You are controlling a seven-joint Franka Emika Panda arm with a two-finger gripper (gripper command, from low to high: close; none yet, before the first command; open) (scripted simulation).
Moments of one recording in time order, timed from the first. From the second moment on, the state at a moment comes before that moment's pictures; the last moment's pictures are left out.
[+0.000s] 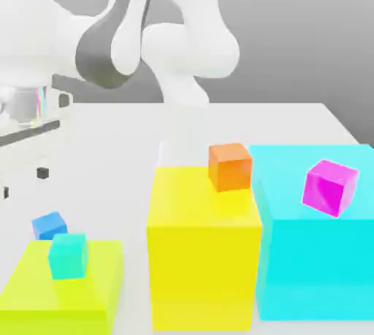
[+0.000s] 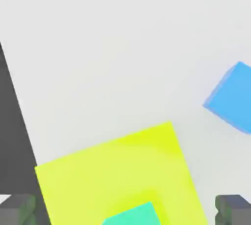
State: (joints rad) arm -0.65 -0.08 -0.01 -2.67 0.02 2.73 2.22
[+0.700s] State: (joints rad) arm -0.75 0.27 -0.03 -2.71 0.05 2.98 2.48
